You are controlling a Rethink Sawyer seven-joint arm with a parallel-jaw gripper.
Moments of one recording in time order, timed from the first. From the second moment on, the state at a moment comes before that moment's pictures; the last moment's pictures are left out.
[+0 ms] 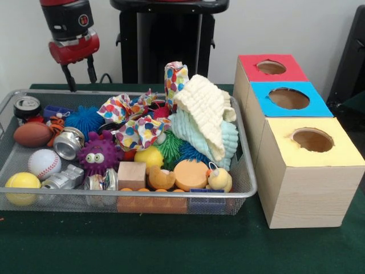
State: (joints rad) arm -1.02 -0.67 0.15 2.32 0.45 0.01 2.73
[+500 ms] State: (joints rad) arm -0.99 -0.67 0.06 2.28 0.36 0.10 2.73
